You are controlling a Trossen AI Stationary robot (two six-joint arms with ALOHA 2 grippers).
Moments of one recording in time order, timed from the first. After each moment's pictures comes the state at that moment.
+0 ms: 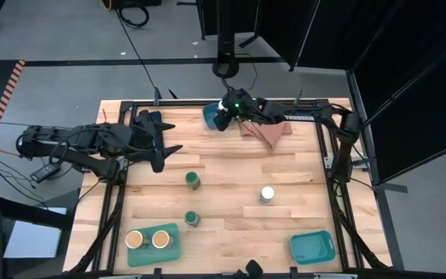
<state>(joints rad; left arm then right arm) -0.15 0.87 1.06 -0.53 -0.51 -0.17 -0.41 1.89 1.38 -0.10 0.22 0.26</state>
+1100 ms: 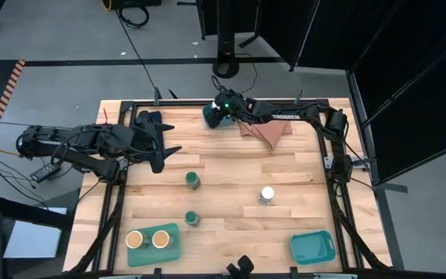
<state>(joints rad) -0.15 0.87 1.06 -0.58 -0.51 -0.16 -0.41 2.03 1.49 -0.09 0.27 0.35</state>
